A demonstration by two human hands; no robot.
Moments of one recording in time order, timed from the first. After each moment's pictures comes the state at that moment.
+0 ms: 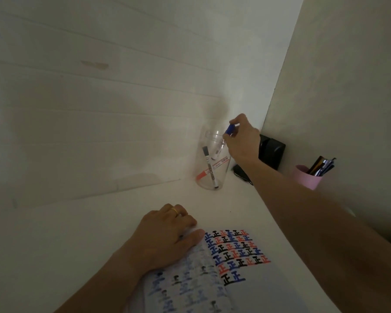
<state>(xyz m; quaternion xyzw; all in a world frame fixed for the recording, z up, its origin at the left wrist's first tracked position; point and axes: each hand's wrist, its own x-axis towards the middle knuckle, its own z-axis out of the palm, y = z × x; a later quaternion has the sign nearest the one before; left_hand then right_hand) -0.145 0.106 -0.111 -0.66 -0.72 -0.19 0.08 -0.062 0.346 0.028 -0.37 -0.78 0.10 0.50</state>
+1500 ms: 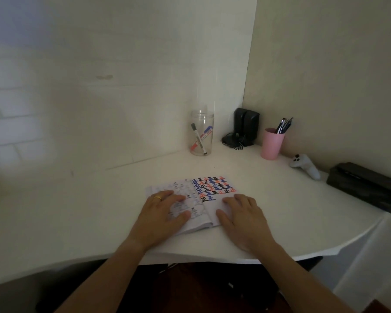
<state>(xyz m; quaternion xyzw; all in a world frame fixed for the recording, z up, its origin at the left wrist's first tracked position) -0.053 -0.016 -0.128 -0.55 -0.78 -0.31 -0.02 0.164 0.102 -0.116 -0.44 -0.89 0.04 0.15</state>
